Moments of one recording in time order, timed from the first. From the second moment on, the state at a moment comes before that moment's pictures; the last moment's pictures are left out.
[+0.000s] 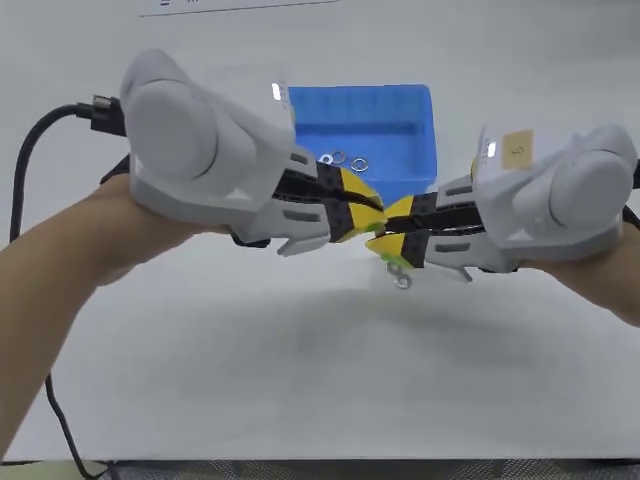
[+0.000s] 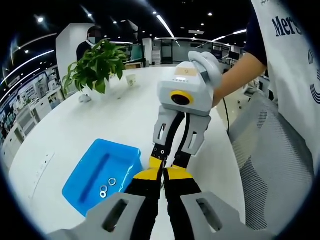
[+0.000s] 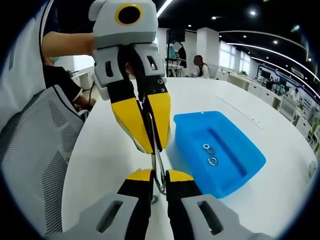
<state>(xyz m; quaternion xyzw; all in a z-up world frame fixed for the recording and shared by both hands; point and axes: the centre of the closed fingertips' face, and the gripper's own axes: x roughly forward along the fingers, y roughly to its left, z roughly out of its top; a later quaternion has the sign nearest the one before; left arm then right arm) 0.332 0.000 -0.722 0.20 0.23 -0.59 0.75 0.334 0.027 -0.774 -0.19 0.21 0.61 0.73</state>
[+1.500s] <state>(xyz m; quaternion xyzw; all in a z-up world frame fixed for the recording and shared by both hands) 0.350 0.021 -0.648 0.23 0.16 -0.58 0.76 0.361 0.052 -0.701 -0.24 0.16 0.61 0.74</state>
